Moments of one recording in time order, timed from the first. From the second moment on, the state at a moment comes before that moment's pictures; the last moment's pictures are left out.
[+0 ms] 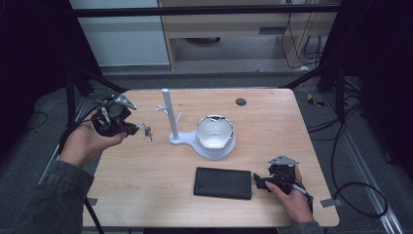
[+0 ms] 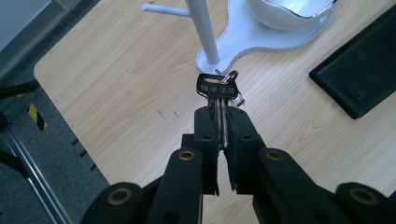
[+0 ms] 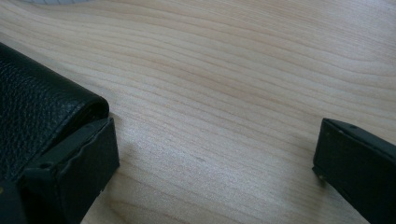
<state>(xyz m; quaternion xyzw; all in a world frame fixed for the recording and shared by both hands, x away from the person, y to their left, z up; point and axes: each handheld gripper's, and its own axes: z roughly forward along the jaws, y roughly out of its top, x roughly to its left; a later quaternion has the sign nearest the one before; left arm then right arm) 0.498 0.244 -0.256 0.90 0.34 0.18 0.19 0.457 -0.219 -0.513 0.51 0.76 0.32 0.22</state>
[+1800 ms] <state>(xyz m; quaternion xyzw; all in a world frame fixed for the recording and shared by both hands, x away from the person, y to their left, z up) 0.556 0.213 -0.241 0.90 0.35 0.18 0.17 0.457 -0.218 -0.513 0.51 0.76 0.33 0.22</state>
